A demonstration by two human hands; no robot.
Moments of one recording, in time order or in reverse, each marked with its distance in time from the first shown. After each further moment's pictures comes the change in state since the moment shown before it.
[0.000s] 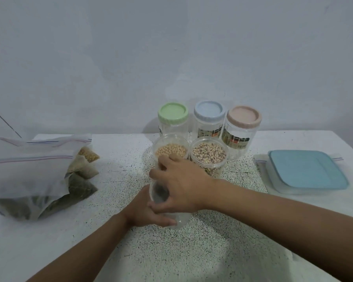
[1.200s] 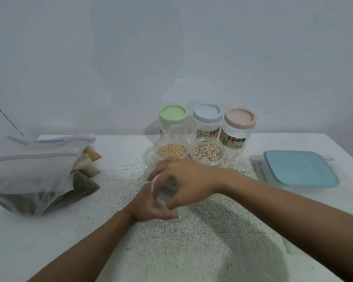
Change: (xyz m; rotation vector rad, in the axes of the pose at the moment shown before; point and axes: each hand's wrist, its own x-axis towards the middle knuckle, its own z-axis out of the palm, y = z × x) left_hand -0.006 0.004 0.003 0.086 0.102 0.090; right_hand -0.007 -0.009 -0.040 0.233 -0.255 -0.060
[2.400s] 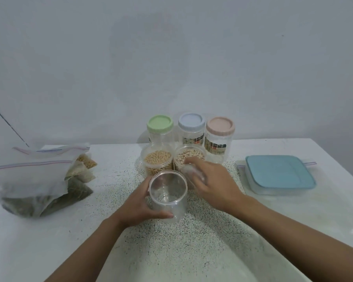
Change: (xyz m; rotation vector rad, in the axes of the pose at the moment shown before) left_hand -0.001 0.034 0.019 0.071 0.019 -0.260; right_hand -0.090 0.055 0.040 0.177 0.689 0.325
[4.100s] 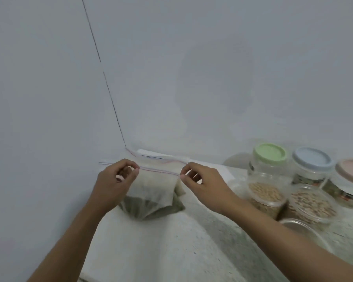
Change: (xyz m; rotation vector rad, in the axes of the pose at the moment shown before) left_hand -0.136 -0.037 -0.261 0.224 0.867 -0.126; right_hand 0.138 -0.196 0.144 0.433 -0.261 -0.059
